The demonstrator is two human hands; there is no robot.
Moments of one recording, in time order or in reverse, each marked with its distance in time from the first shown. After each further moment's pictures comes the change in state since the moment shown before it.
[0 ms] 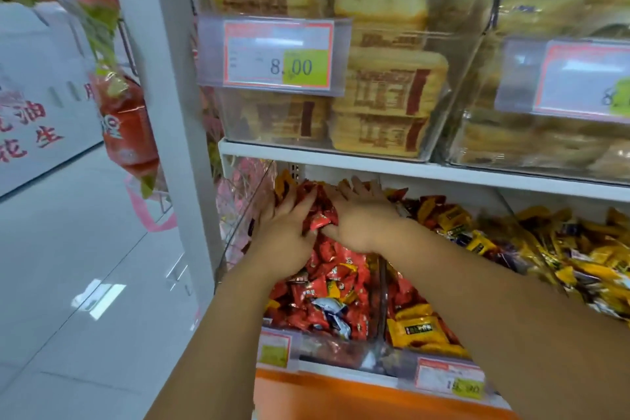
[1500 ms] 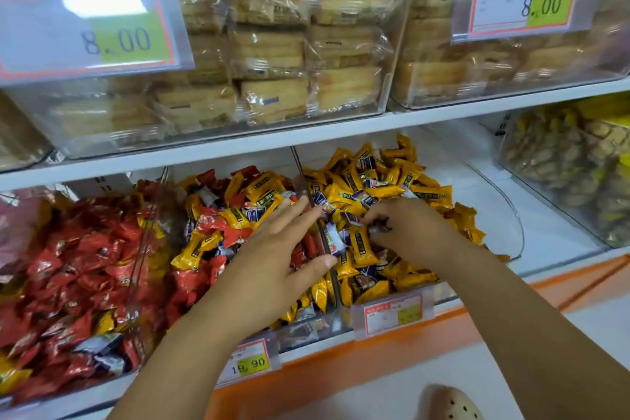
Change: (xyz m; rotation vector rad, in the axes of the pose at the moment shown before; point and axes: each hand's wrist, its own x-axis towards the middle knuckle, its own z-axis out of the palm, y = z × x) left_hand -0.037 0.220 0.088 -0.125 -0.343 0.462; right_hand -0.225 0.232 0.067 0.567 0.168 0.439
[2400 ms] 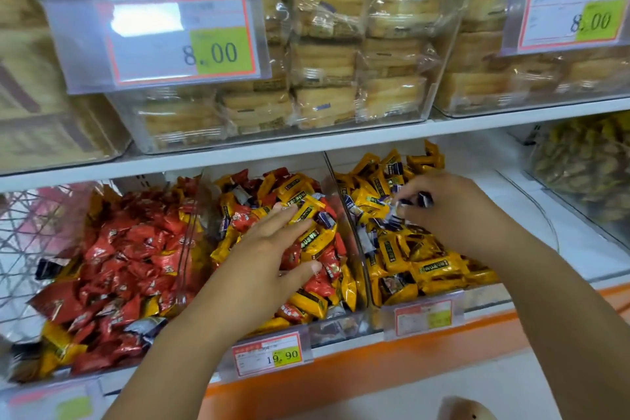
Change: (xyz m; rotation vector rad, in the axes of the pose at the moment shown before) left_hand -0.027 -0.027 -0.024 0.027 0.086 -0.056; right_hand -0.016 -0.040 -0.041 0.098 0.149 -0.005
